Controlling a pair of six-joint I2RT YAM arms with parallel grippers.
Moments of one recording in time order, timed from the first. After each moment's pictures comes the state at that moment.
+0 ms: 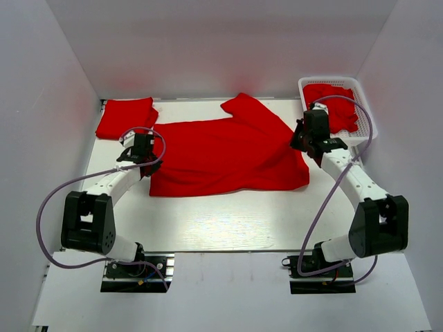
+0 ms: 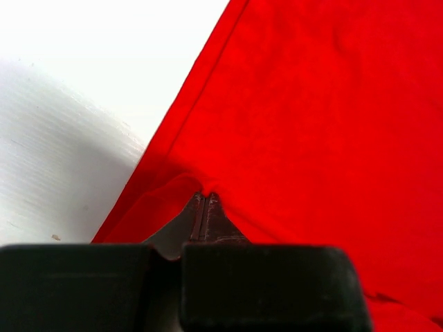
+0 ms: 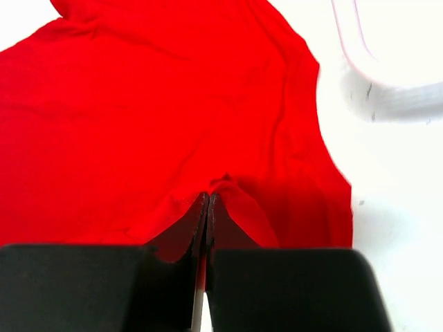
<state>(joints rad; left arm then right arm) -0.15 1.44 0.87 -0.33 -0.27 -0.80 0.23 1.40 1.08 -0.35 0.12 0.43</state>
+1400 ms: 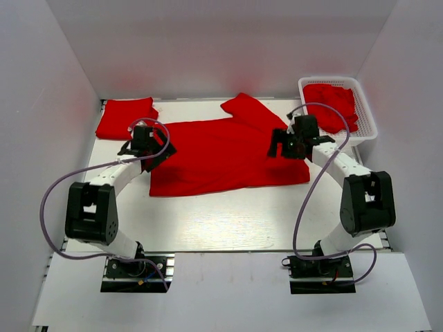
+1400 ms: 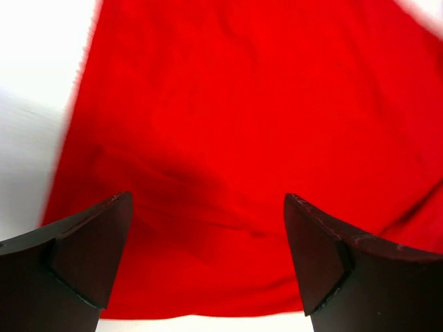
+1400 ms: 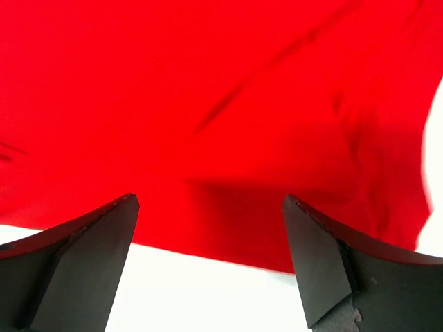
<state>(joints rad) -0.13 1.52 0.95 -0.22 -0.04 -0.71 0.22 1.60 1.12 -0.35 -0.18 0.21</state>
